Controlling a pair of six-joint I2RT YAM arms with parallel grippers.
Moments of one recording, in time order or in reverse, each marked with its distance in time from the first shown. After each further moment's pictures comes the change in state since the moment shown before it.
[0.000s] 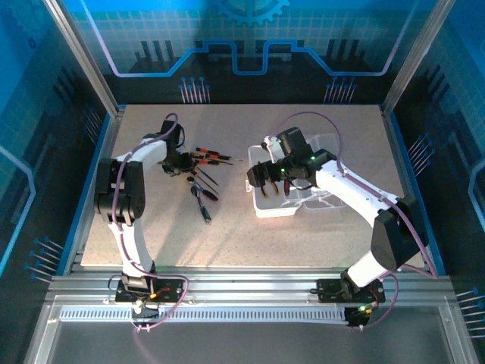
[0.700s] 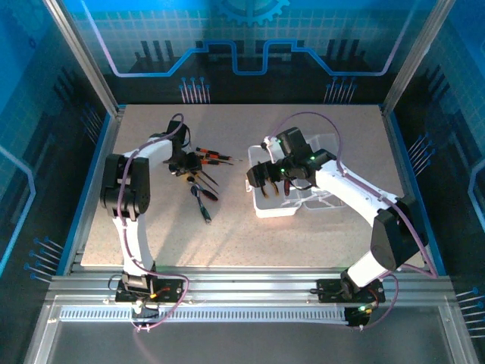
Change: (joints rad) left arm -0.027 0.076 0.045 0.033 0.050 -0.014; right arm 0.000 0.003 0.000 0.000 -0.004 -0.001
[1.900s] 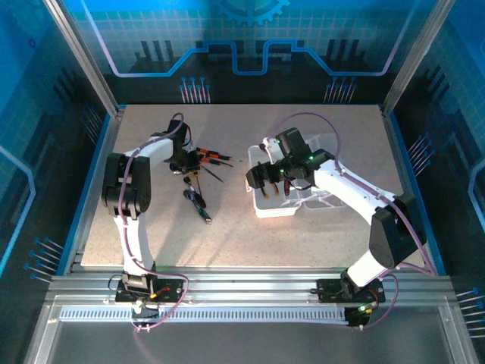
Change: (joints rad) left arm -0.005 0.016 0.020 0.000 0.051 -0.019; right arm 0.000 0.015 0.000 0.002 -0.022 -0.015
